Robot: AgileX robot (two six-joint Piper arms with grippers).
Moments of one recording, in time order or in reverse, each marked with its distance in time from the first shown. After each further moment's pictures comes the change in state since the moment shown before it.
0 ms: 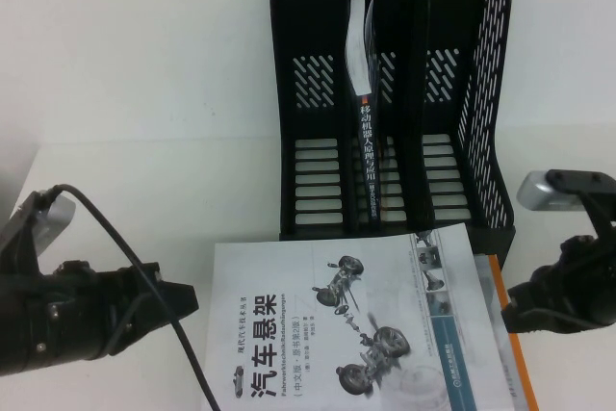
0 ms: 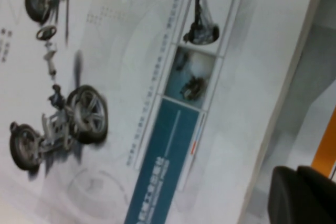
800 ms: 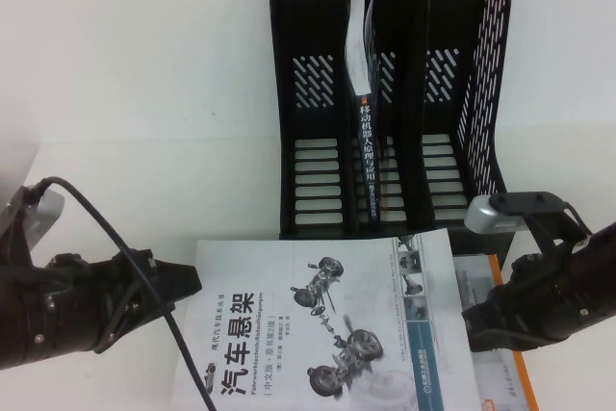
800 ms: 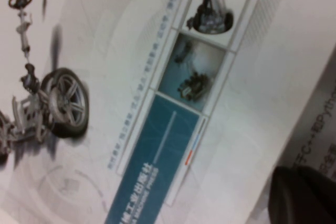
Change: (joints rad) right arm 0.128 0.099 -0.027 -0.020 -0.064 0.049; left arm 0.004 0.000 0.000 -0.040 -0.048 -0.009
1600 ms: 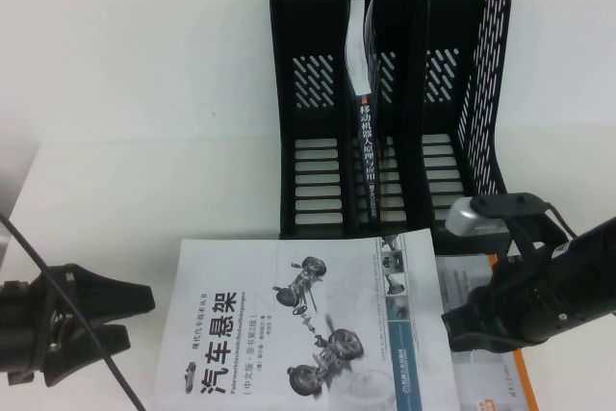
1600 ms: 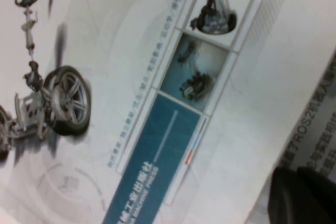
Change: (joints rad) right arm 0.058 0.007 0.000 0.028 -0.059 0.004; left arm 0.403 0.253 -0.010 0.058 0.449 0.193
